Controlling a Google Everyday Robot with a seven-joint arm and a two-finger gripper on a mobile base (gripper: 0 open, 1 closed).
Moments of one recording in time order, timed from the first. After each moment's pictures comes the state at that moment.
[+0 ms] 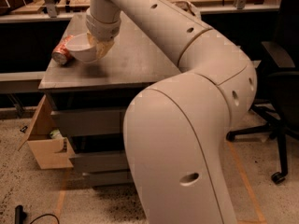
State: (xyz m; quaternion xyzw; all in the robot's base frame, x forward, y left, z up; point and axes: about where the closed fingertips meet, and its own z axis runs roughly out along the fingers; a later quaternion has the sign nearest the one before) arm 0.730 0.159 0.888 -0.93 0.30 -0.07 0.21
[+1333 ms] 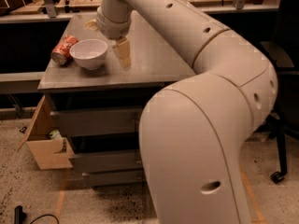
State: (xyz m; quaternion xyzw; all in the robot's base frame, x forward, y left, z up) arm 0.732 0.136 0.894 -0.92 0.33 -0.07 0.22
